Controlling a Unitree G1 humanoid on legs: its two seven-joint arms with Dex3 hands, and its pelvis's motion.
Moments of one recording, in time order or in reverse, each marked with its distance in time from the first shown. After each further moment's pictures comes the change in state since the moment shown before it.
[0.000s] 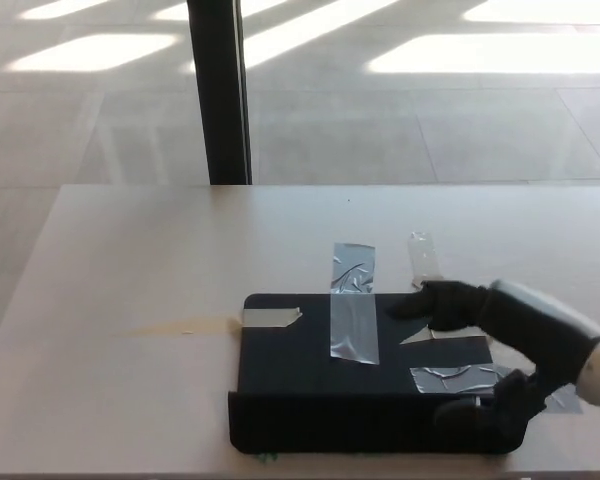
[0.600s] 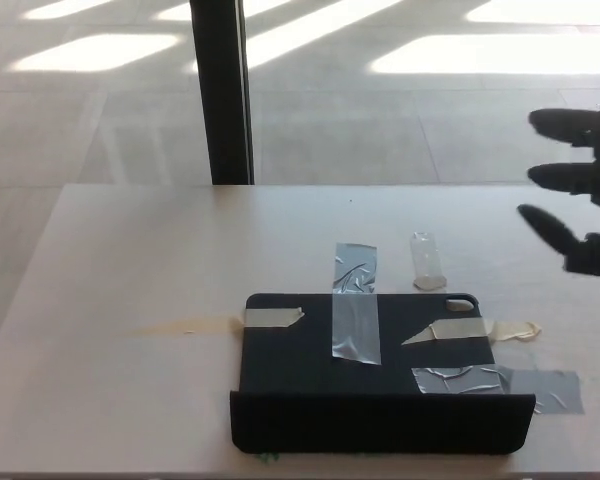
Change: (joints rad) left_arm 0.016 -0.027 -0.001 -0.016 0.034 -0.001 -0.008; right_arm 0.005 0.190 -0.456 0.008 0.229 -0.025 -0.243
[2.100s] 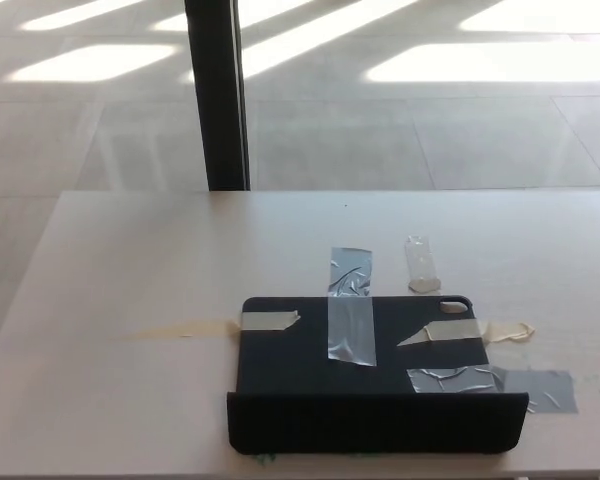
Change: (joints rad) left_arm 0.134 -0.078 -0.393 -0.165 0.214 -0.001 -0.011; right_arm 0.470 0.152 -0.623 0.844 0.088 -0.022 -0.083
